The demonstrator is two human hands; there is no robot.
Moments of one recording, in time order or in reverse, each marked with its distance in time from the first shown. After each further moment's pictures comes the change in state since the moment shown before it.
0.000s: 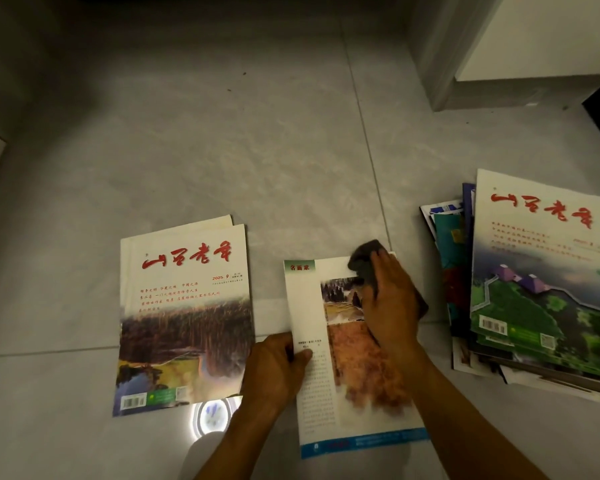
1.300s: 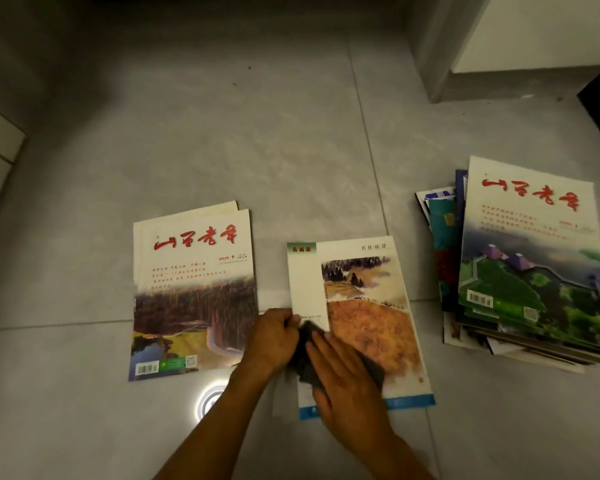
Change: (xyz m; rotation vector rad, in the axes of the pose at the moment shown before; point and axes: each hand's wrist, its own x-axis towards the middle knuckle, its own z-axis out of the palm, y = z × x) left_hand -0.005 0.026 -0.011 0.135 -0.024 -0.102; right_hand -0.170 -0.001 0.027 -0.204 -0.189 -0.567
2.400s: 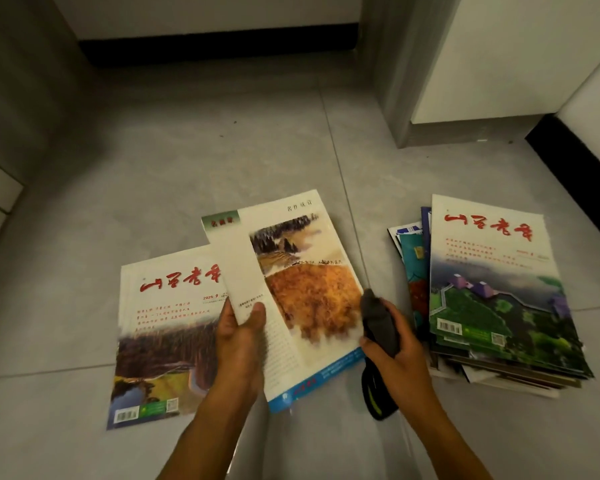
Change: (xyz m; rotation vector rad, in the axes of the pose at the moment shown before) left_hand -0.024 0.070 -0.030 -1.184 0.291 -0.015; right_hand 0.047 0.078 -0.100 0.946 0.278 0.636
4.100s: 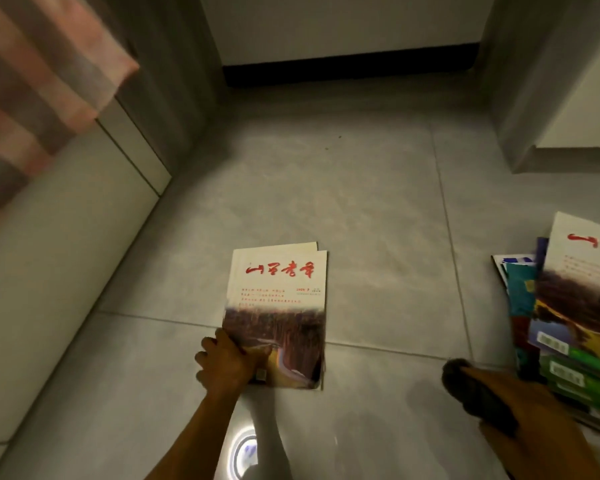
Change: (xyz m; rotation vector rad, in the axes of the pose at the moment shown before) left_hand 0.030 0.024 -0.162 1.409 0.515 -0.133; right_hand -0.032 -0.044 -0.049 -0.906 -0.366 -0.342
